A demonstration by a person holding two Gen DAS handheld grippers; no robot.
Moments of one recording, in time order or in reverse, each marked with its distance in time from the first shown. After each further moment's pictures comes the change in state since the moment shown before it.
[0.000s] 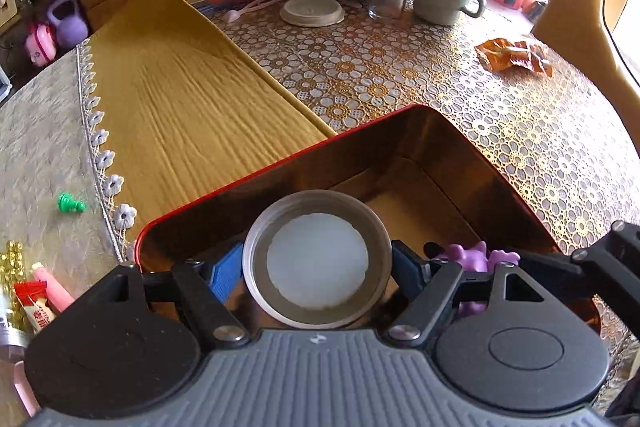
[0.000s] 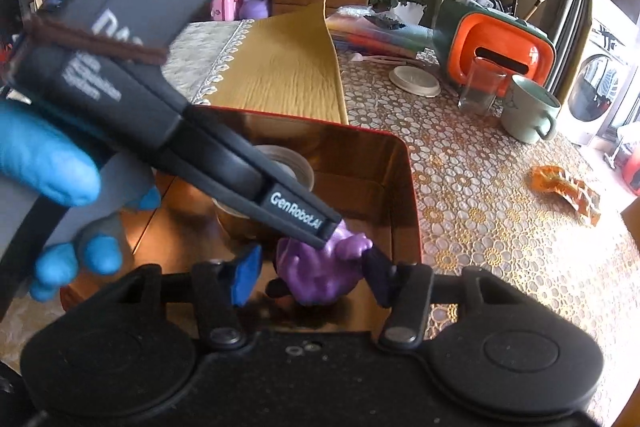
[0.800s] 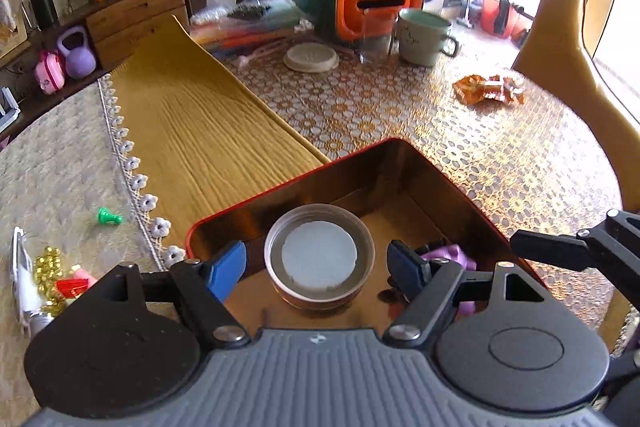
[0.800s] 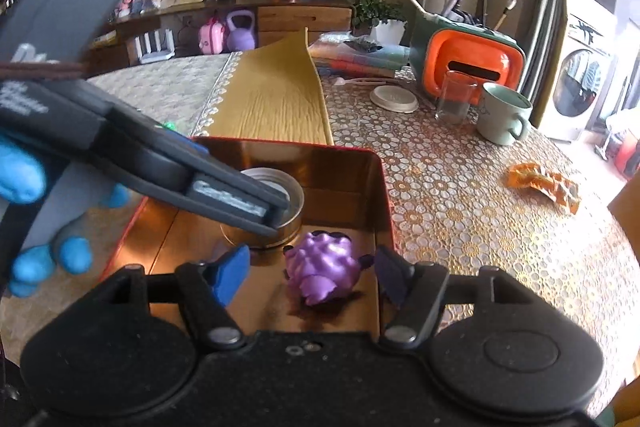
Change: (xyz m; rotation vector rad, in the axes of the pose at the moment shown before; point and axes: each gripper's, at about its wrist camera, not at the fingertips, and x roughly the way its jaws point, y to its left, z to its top) left arm -0.063 0.002 -0.015 0.004 -0.128 -0.009; right arm -0.039 -0.007 -0.007 0.090 -0.076 -0.013
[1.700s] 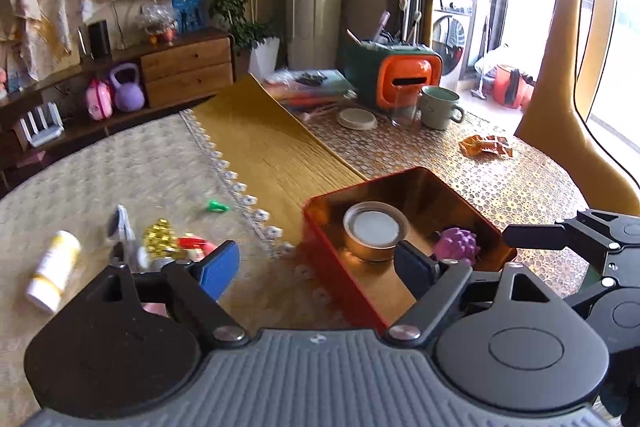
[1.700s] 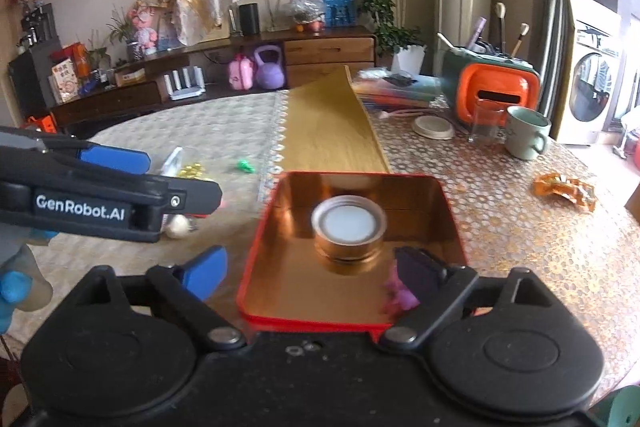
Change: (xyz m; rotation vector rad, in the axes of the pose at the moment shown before) left arm -0.139 0.057 -0.077 -0.069 -0.229 0.058; right arm -0.058 0.063 0.002 0.037 -0.088 0.110
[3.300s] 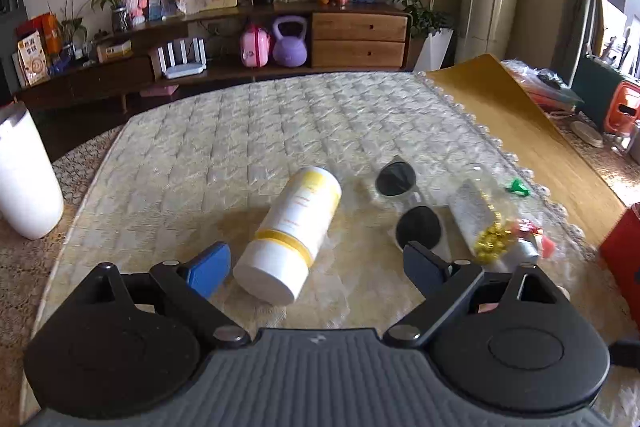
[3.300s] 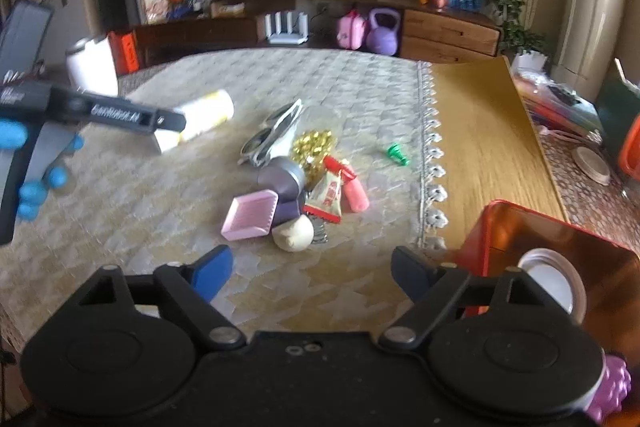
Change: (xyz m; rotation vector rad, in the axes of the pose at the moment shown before) left arm 0.059 0.253 -0.061 -0.256 0.051 0.333; right arm 0.130 0.110 0.014 -0.279 0.136 0.200
